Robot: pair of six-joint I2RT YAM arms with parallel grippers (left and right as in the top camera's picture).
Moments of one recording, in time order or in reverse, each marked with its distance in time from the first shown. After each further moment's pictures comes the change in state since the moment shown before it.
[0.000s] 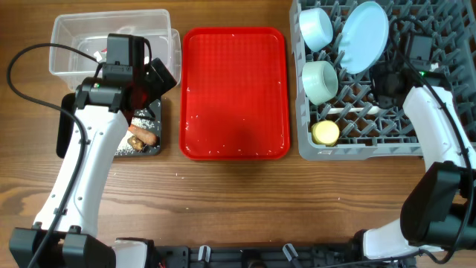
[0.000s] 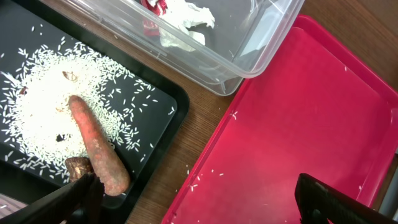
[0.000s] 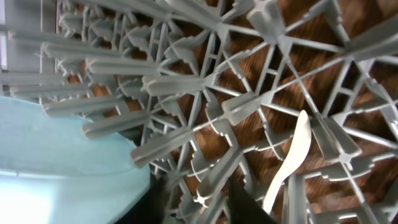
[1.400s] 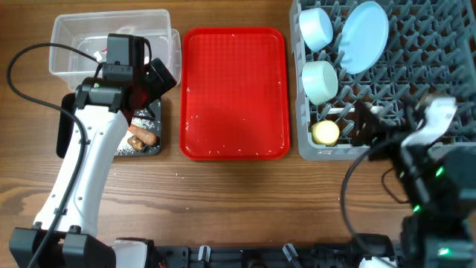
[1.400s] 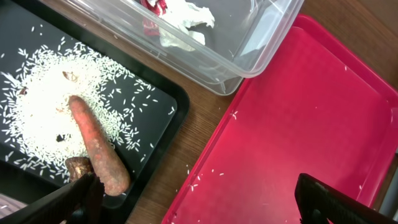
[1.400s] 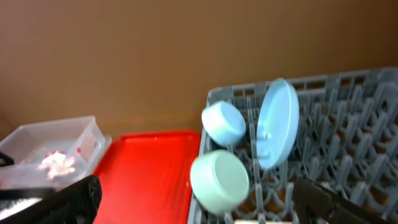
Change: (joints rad) left arm 0.000 0.000 0.000 0.000 0.000 0.003; right arm 0.089 -1.151 -0.474 0.182 -0.301 -0.969
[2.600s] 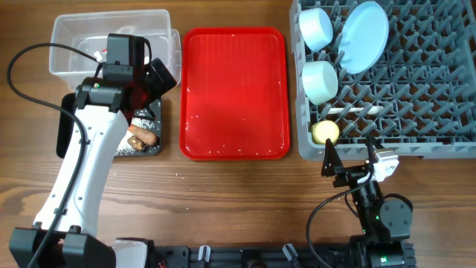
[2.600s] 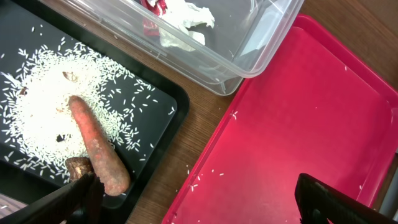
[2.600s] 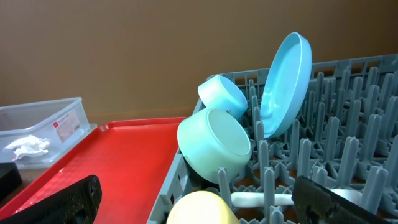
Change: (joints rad) left arm 0.000 0.000 0.000 0.000 0.000 0.000; right arm 0.146 -0.533 -0.766 0.415 0.145 0.000
